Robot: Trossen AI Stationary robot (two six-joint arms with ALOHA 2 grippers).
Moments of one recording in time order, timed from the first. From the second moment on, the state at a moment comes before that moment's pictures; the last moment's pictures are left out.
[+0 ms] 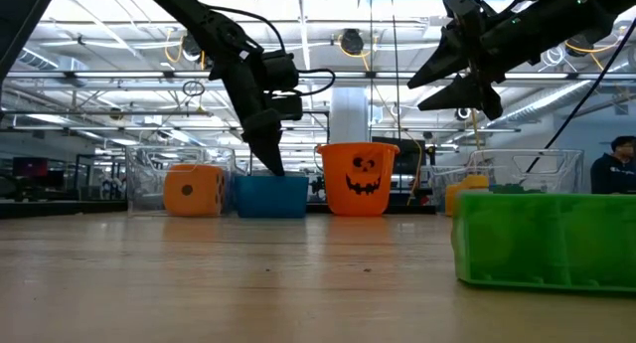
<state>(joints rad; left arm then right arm) 0.54 1.85 1.32 -0.58 0.19 0.36 0.02 1.01 0.52 0.09 0.37 0.69</state>
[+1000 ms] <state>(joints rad) 0.54 1.85 1.32 -0.58 0.21 0.36 0.02 1.01 0.52 0.09 0.37 0.70</state>
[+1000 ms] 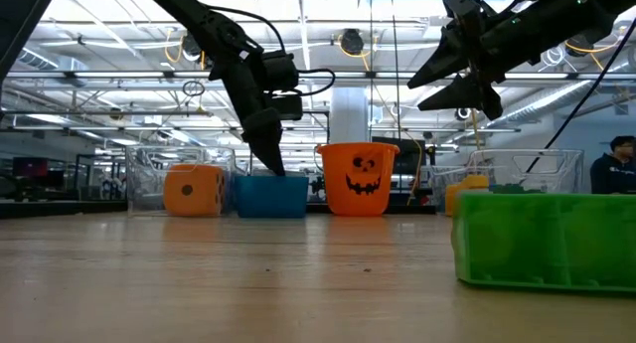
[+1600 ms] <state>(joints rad) 0.54 1.85 1.32 -0.58 0.20 0.35 0.03 1.01 0.52 0.09 0.37 0.70</state>
